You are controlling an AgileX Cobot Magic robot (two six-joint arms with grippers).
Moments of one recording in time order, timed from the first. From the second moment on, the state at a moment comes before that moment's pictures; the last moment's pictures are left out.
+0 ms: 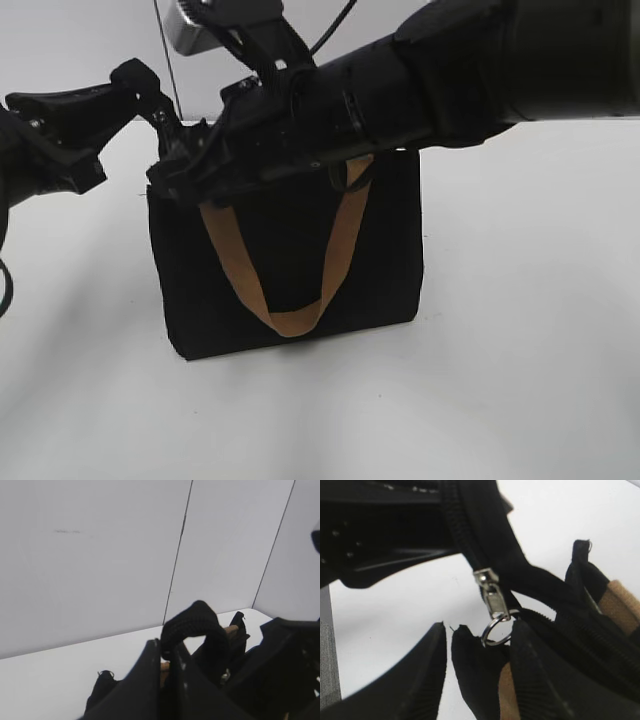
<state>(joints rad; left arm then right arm) -0.30 1.36 -0.41 0.41 -0.92 -0.30 0.67 1.82 -1.22 1.40 0.38 -1.43</state>
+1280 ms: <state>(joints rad) -0.27 1.36 -0.41 0.27 -0.64 -0.30 0.67 1.83 -1.22 1.44 0.29 -1.43</state>
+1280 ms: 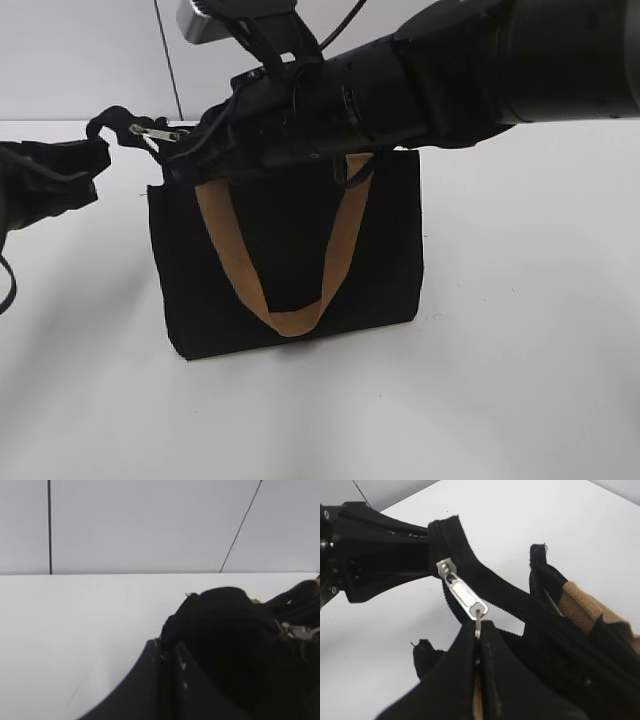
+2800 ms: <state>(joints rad) -0.27 1.13 -0.41 0.27 -0.27 -0.30 0.67 1.83 -1.22 1.30 0.27 -1.43</state>
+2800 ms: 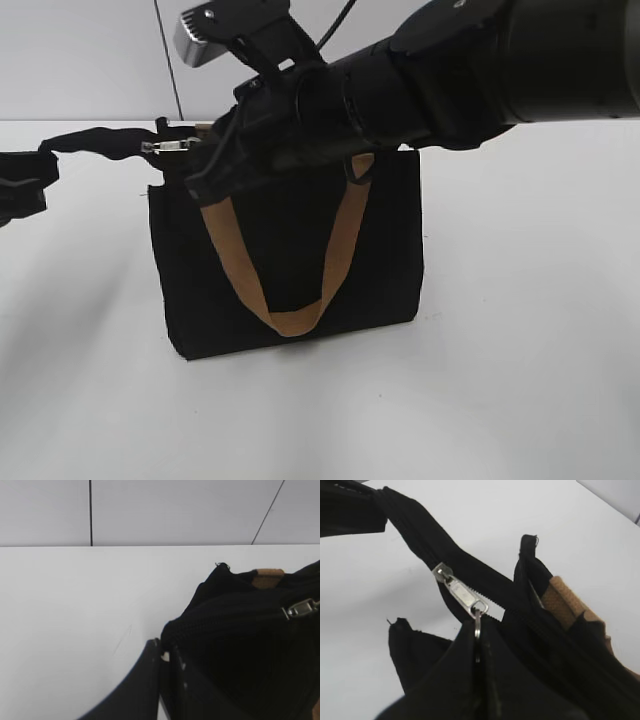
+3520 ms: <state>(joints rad) -0.27 1.13 -0.41 0.27 -0.26 -0.30 0.63 1.79 -1.22 1.19 0.23 -1.43</state>
